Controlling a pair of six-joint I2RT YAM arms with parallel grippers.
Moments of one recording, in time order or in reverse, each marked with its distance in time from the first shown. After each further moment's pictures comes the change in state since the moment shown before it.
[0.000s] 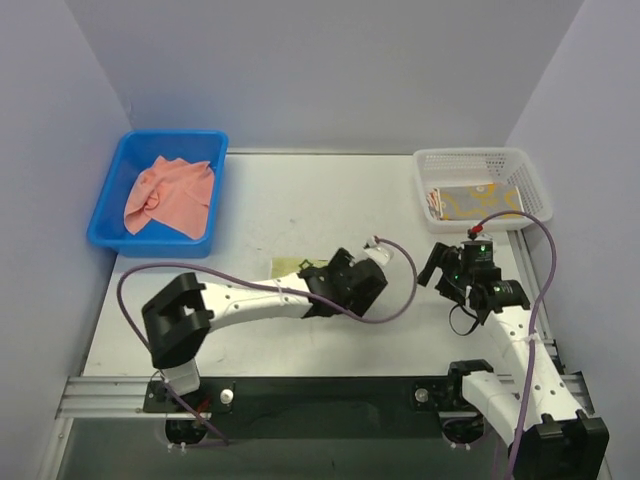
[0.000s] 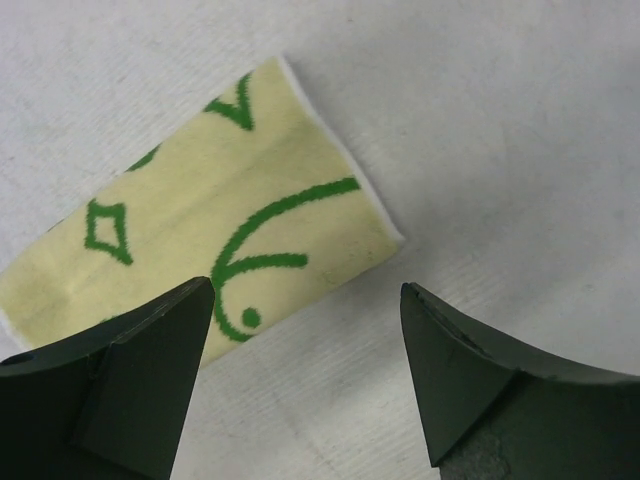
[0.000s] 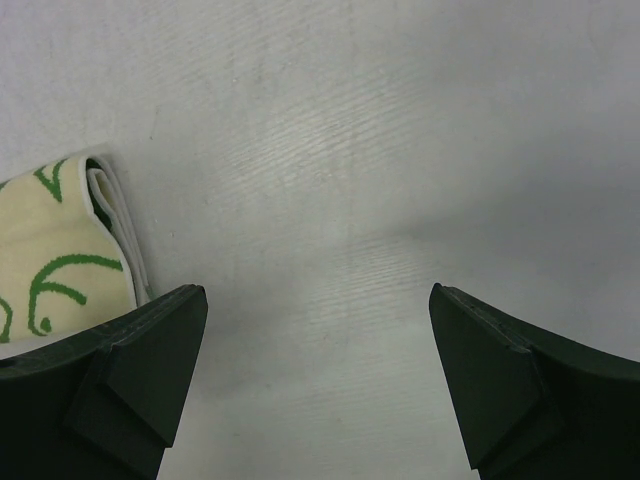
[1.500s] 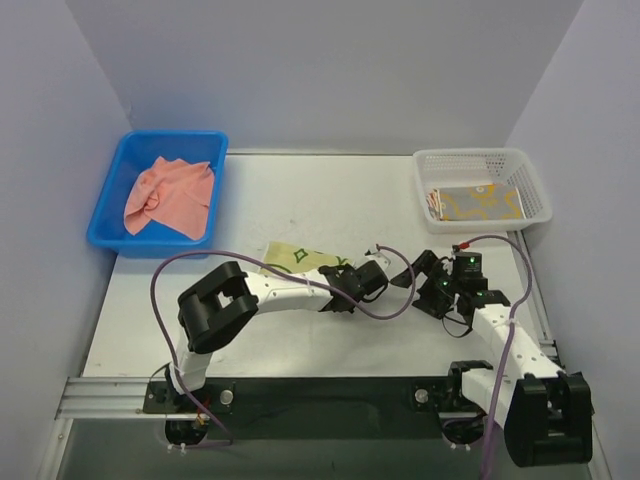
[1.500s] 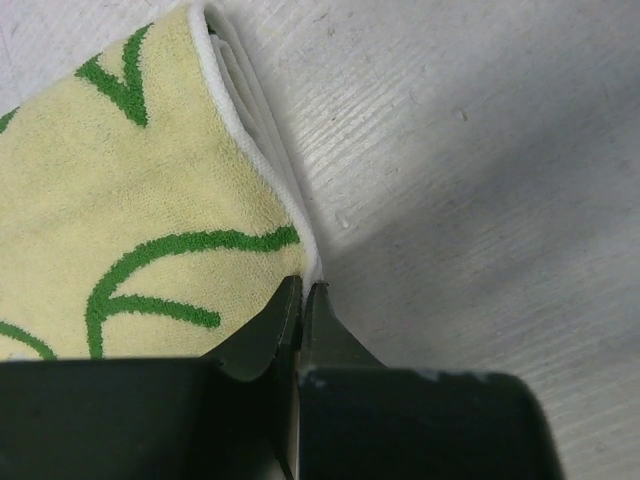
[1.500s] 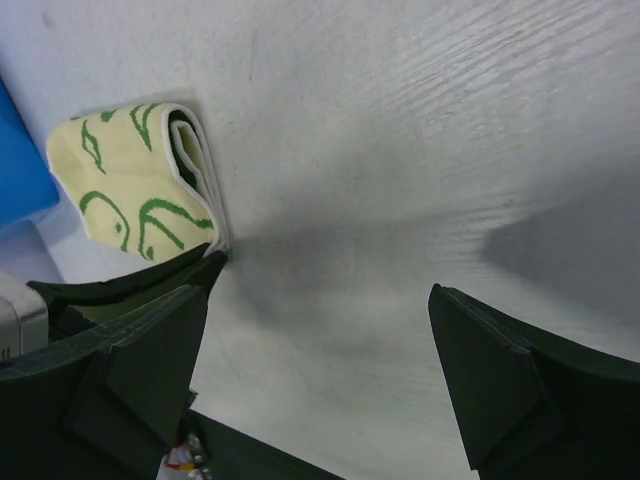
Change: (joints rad) left arm 0.040 0.260 0.069 0.005 0.031 0.030; right arm -0.056 0.090 -0.214 0.304 -0.365 0.222
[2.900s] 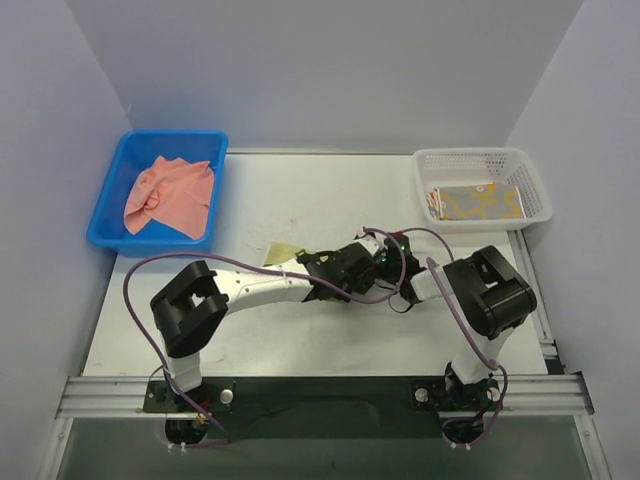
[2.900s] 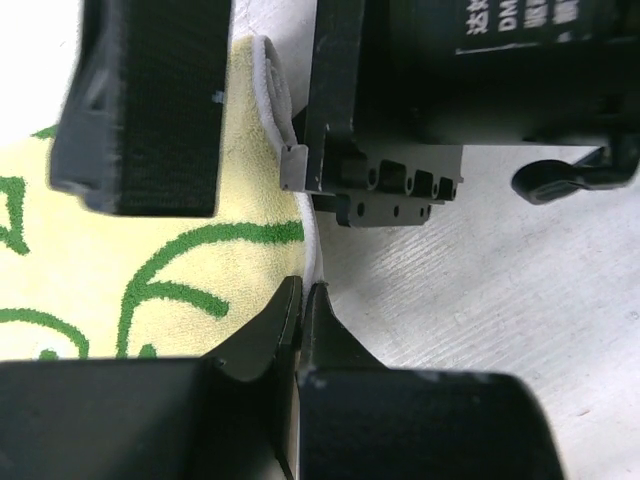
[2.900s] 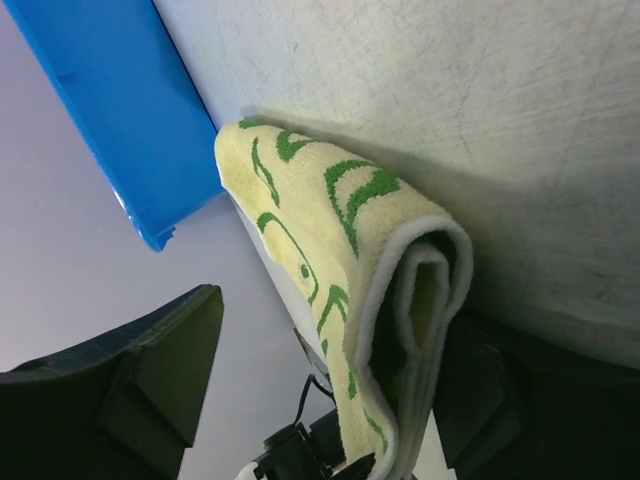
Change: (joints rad) left arm 0.066 -0.149 -0.052 0.016 0.140 -0.035; right arm 0.403 0.805 0.113 0.992 -0.073 0.700
